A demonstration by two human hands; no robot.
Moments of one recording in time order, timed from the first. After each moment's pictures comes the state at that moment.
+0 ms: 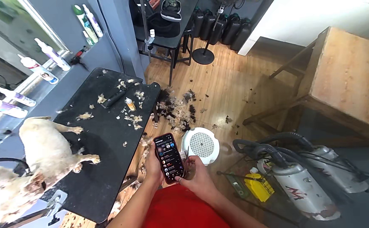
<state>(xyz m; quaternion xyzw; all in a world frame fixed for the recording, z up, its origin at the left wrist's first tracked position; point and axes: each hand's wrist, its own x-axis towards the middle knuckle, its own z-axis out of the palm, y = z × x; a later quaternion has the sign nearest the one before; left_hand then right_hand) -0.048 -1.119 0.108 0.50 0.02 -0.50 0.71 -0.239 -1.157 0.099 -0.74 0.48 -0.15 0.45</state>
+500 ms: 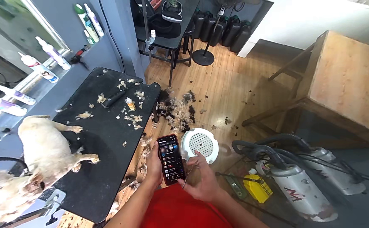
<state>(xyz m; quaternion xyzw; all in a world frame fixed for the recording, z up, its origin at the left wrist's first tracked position) -0.048 -1.118 0.111 0.52 -0.01 -0.51 0.68 -0.245 -1.165 0.109 -0.83 0.26 -0.35 0.34</state>
